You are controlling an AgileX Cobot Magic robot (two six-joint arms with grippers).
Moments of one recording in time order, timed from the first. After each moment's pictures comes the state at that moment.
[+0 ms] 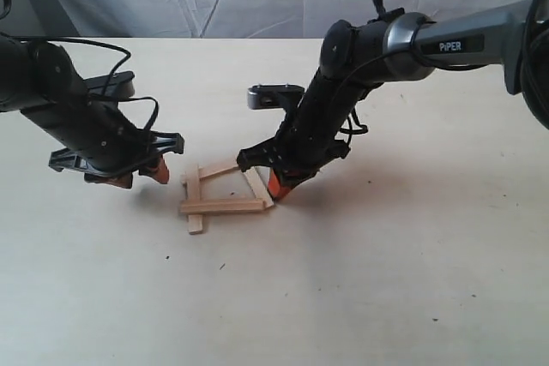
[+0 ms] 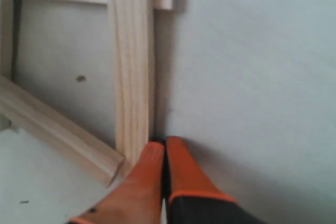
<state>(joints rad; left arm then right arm) -0.11 1.87 -1.00 -0.37 0.50 0.01 0.53 2.24 -1.53 0.54 0.90 -0.32</state>
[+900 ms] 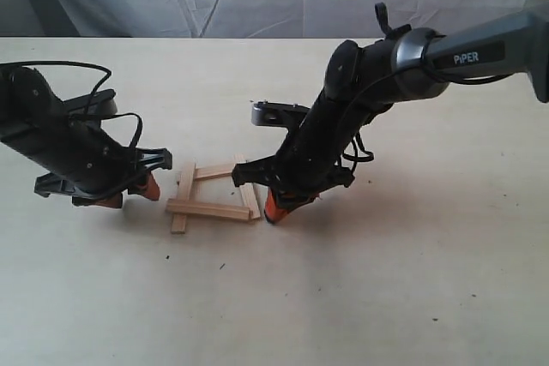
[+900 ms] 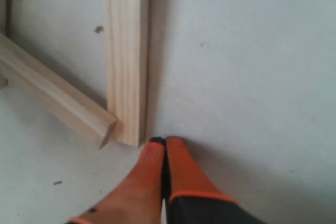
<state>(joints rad) -0.09 1.81 -0.86 -0.49 0.42 0.07 0.56 2.17 -1.36 0.63 0.80 -0.26</state>
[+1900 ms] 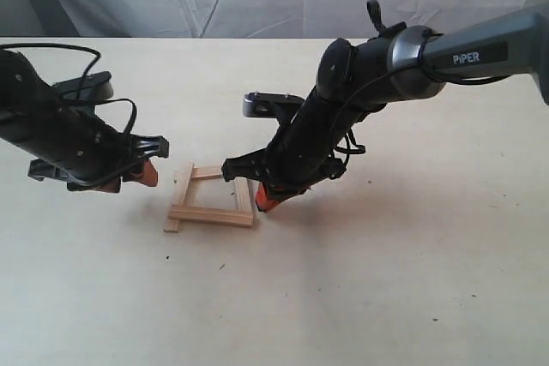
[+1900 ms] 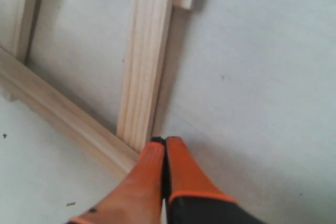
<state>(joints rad) -0.09 1.73 -0.86 -0.48 0.45 0.11 0.59 2.14 -1.35 0.63 0.72 -0.25</state>
